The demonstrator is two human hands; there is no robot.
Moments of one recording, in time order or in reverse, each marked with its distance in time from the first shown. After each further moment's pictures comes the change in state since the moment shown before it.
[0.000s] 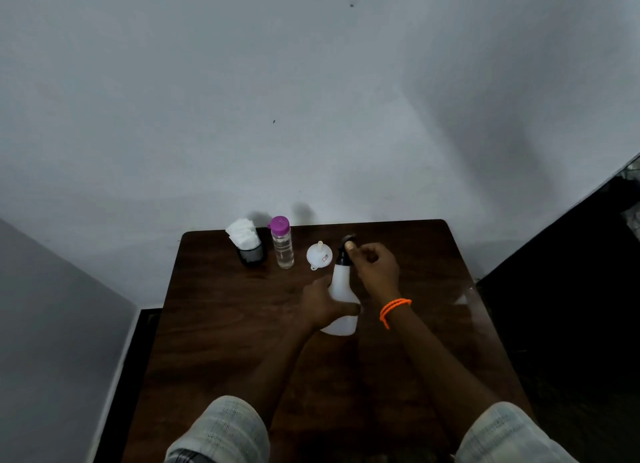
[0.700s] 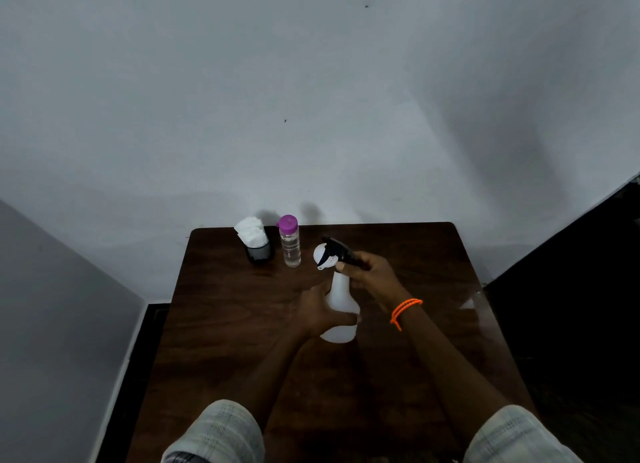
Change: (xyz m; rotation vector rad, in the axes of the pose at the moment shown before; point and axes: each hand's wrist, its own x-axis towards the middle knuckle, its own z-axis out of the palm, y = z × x) left_hand -0.007 -0.031 -0.007 -0.029 -0.039 0.030; right_hand -0.004 0.000 -0.001 0.198 -0.489 0.080
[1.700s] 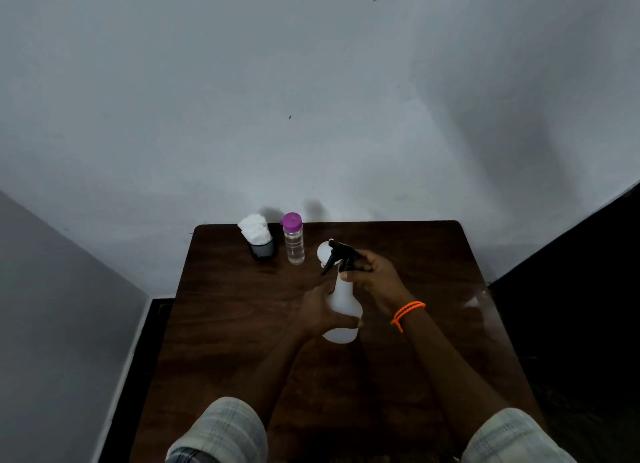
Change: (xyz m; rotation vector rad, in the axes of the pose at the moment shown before) left_hand 0.003 -0.015 0.001 -0.017 -0.029 0.044; right_hand 0.001 0.007 0.000 0.035 -0.032 0.033
